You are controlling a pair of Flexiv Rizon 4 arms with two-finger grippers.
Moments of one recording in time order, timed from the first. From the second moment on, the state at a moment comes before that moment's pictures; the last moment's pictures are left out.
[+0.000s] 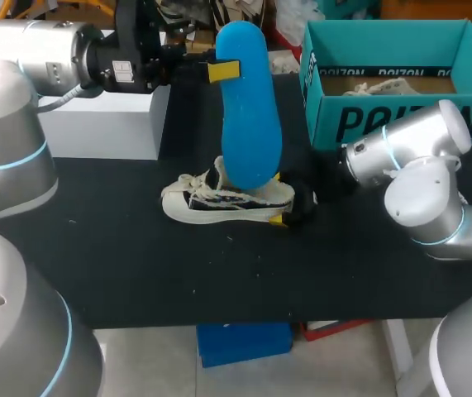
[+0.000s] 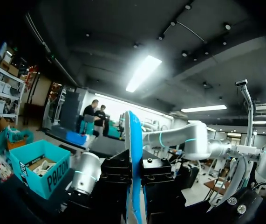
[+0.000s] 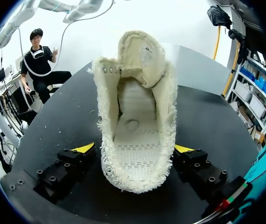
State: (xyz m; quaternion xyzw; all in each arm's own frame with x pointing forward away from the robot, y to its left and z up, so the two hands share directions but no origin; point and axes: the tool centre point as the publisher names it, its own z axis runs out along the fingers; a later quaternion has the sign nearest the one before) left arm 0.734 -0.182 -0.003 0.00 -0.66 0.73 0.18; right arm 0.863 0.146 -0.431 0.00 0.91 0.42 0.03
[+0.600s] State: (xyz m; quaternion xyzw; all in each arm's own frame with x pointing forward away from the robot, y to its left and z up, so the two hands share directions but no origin) left arm 0.734 -0.181 -0.003 0.00 -0.66 0.73 0.18; right arm 0.862 0.124 -0.371 -0.03 0.96 0.29 -0.01
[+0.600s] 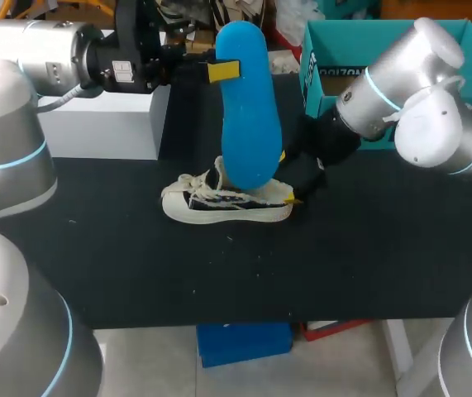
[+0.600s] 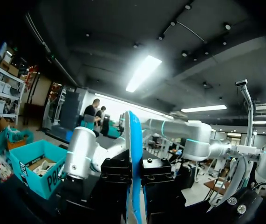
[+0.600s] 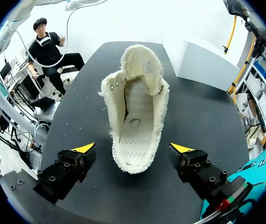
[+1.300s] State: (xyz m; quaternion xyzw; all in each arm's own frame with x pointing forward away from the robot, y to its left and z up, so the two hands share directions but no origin) left arm 0.734 -0.181 -0.003 0.00 -0.66 0.73 0.18; right arm 0.862 0.144 -0.344 -0.04 0.99 0.14 -0.02
